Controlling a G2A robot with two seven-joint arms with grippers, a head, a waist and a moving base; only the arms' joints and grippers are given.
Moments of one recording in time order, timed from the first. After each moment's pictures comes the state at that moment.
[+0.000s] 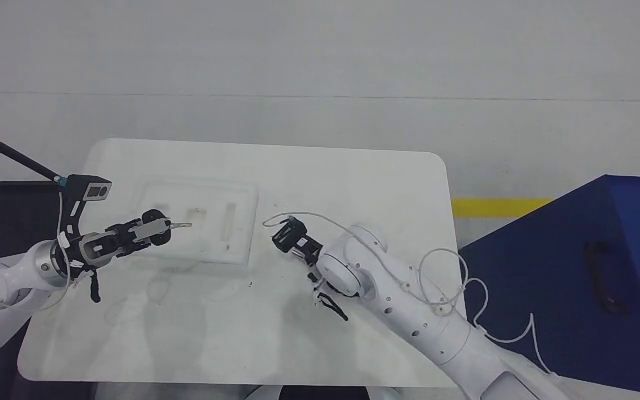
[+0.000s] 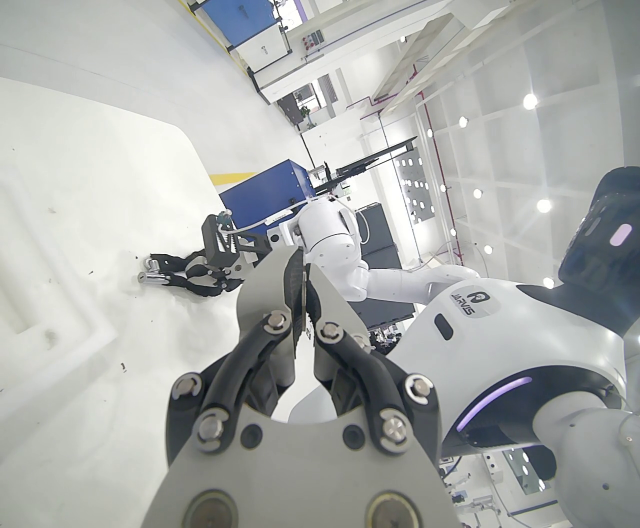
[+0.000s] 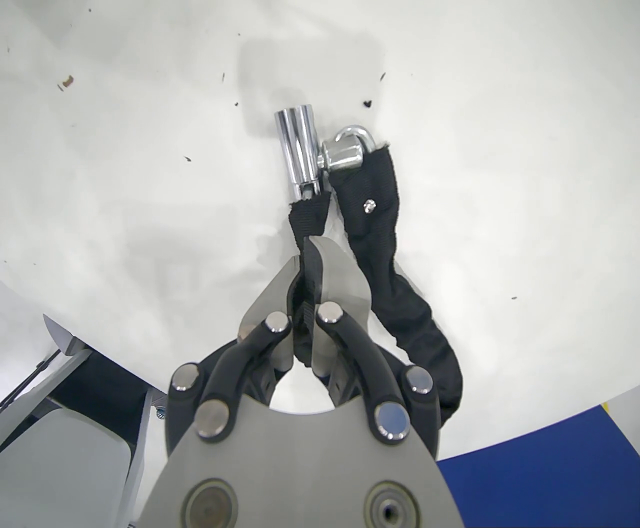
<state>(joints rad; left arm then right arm) 1.14 -0.16 -0.94 -1.57 -1.10 -0.96 -0.86 -0.76 -1.48 0.67 -1.49 -1.11 0.03 1.41</state>
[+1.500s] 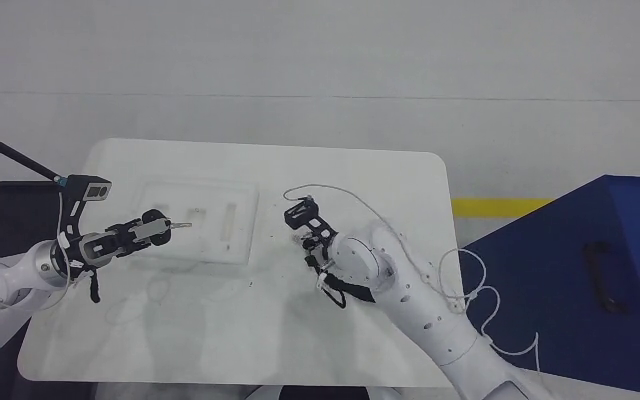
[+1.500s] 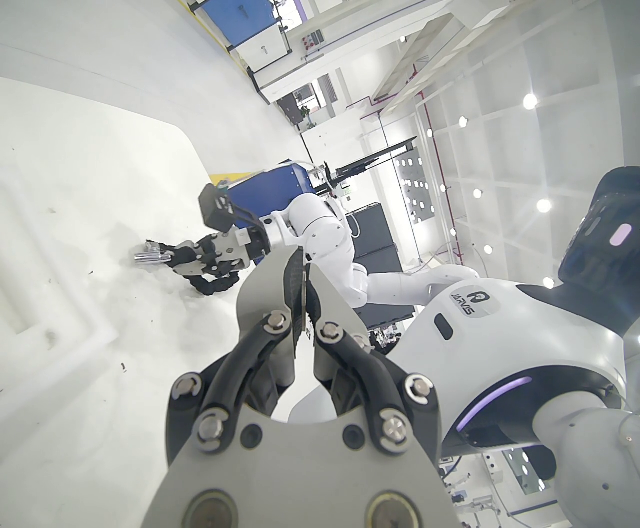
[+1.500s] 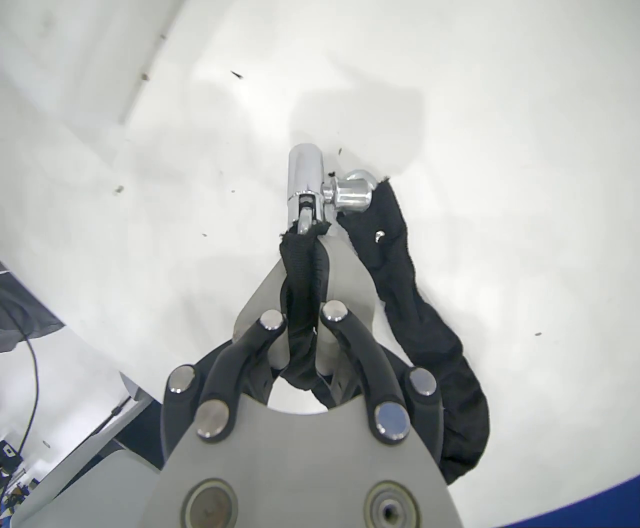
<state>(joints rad) 1.14 -0.16 -0.94 -1.57 -1.10 -0.96 -0.86 -0.90 -1.49 0.91 -1.52 -0.99 -0.02 1.20</state>
